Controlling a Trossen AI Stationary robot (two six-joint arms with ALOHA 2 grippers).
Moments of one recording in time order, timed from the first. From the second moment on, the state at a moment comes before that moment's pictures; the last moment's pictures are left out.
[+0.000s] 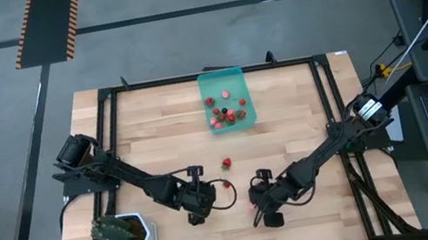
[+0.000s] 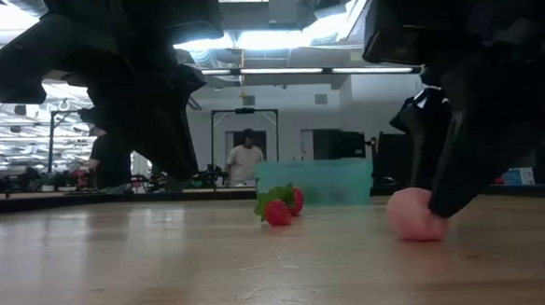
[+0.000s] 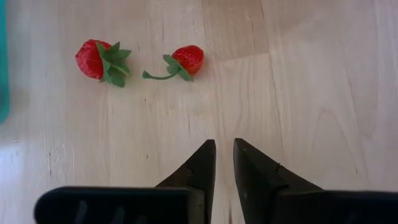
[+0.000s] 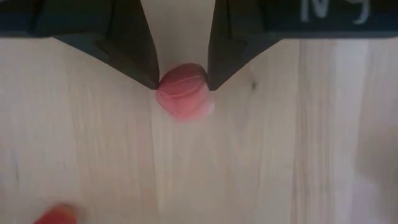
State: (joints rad) left arm -0.46 1.79 1.10 -0.46 -0.37 -0.26; right arm 0.54 1.86 1.03 -0.22 0.18 0.55
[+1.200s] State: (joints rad) left arm -0.48 1.70 1.04 -0.41 -0.43 -0.25; right arm 0.52 1.79 1.02 -0.19 0.29 0.51
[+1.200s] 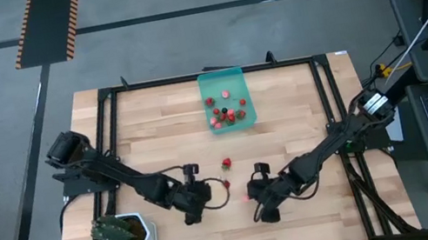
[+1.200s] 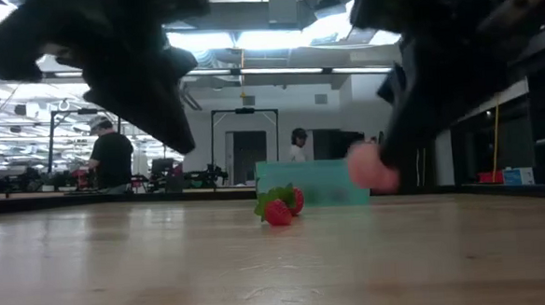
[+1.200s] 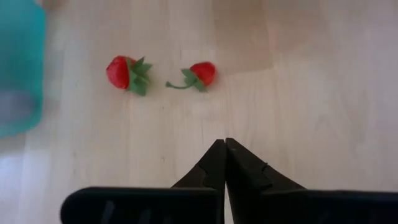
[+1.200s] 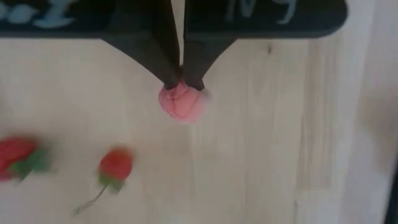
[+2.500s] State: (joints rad) left arm -0.44 1.34 0.60 0.39 -0.36 -0.02; right arm 0.47 1.37 0.52 0.55 0.43 0.17
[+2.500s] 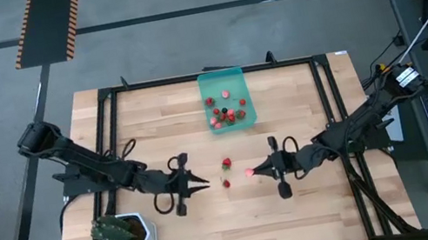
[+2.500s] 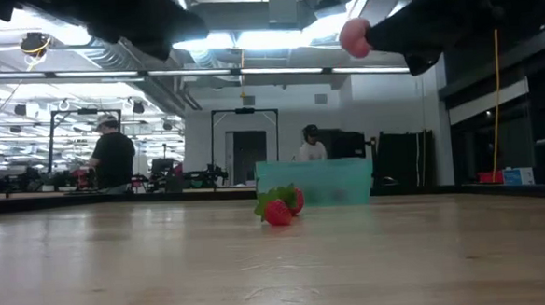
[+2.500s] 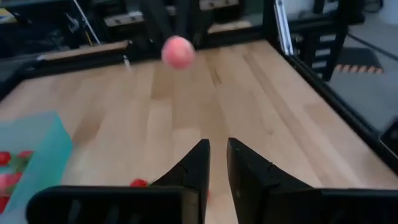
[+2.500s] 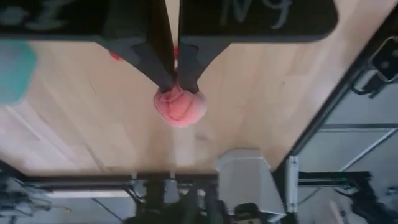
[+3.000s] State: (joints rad) left arm -0.37 1.34 0.60 0.41 -0.40 -0.07; right arm 0.44 1.37 0.52 0.62 0.36 0.13
